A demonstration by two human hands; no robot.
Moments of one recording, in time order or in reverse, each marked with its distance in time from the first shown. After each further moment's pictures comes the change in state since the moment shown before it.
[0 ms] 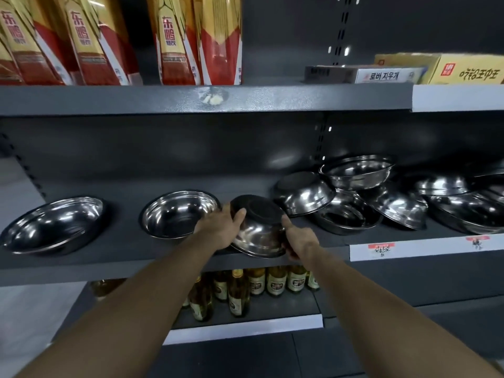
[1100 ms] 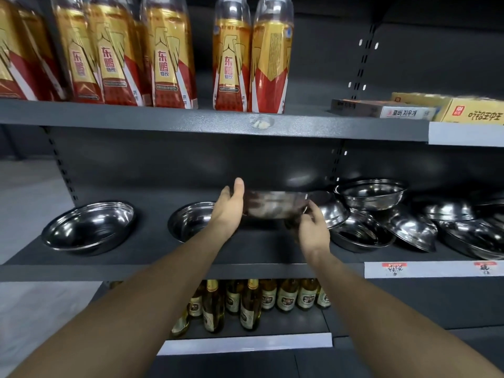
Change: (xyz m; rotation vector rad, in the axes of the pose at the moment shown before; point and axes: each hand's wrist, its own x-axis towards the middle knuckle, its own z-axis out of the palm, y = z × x) left_hand -0.009 -0.020 -0.056 -0.948 0.206 -0.122; right_hand -0.049 -0.037 0.030 0.310 0.132 -0.435
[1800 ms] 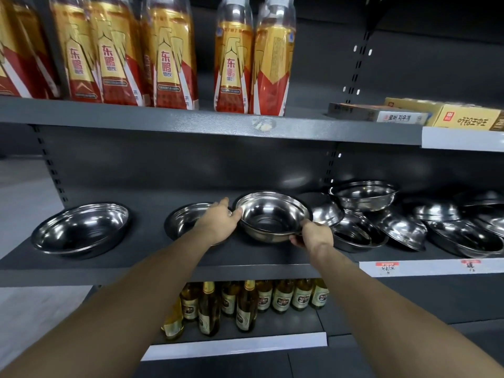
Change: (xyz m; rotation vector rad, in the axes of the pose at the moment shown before) left_hand 0.008 -0.021 -0.025 0.658 -0.139 0.194; right_hand 0.004 -0.009 -0.008 0.092 0.031 0.303
